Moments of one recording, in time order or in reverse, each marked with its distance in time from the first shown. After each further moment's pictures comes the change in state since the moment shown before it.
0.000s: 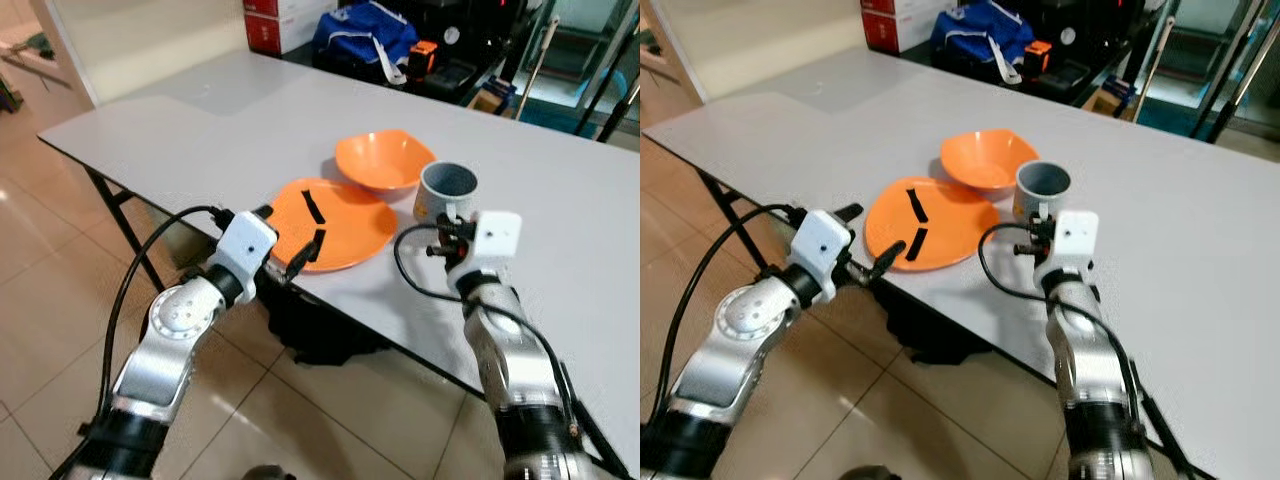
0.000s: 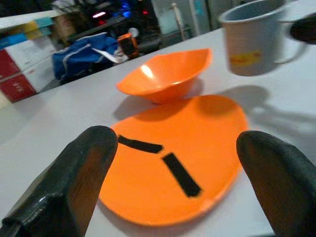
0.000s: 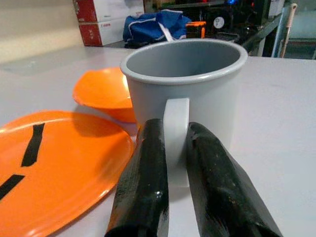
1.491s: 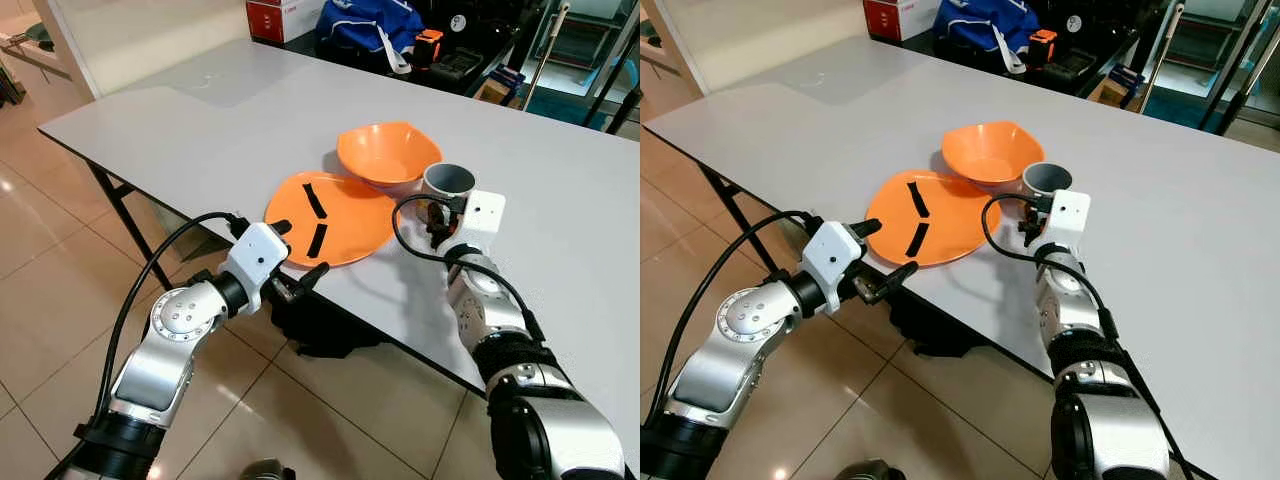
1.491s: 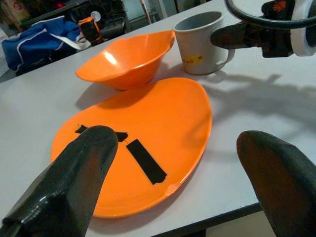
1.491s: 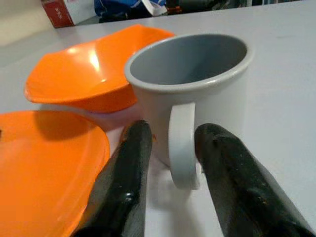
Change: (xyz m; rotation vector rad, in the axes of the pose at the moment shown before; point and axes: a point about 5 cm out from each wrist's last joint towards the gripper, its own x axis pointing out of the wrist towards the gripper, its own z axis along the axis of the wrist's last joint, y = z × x) left arm -0.001 -0.010 0.000 0.009 0.030 -0.130; right arm 0.042 -0.005 -0.014 0.136 0.076 -0.091
